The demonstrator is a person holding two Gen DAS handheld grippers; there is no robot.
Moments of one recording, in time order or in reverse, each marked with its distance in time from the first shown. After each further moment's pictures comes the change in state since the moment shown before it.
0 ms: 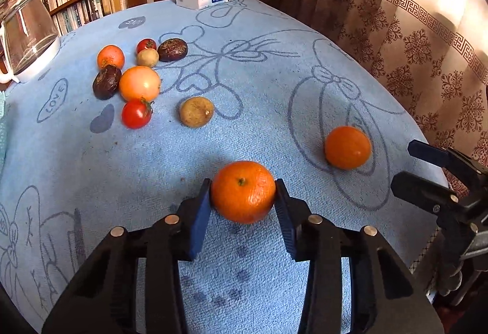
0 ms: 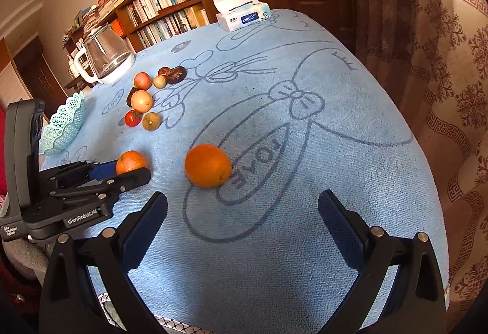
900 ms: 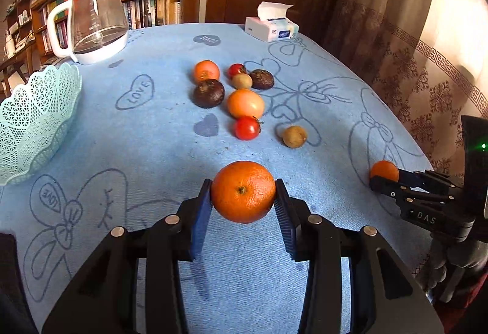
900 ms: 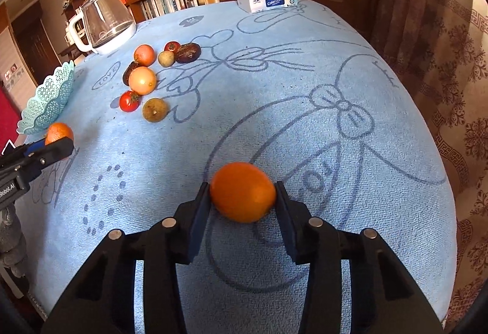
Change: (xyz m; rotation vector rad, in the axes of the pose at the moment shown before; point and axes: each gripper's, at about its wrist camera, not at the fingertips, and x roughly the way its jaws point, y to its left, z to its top) left arm -0.058 0.078 -0.013 -0.163 -0.129 0.103; right arm 0.045 0.045 0.020 -0.122 0.083 -0.069
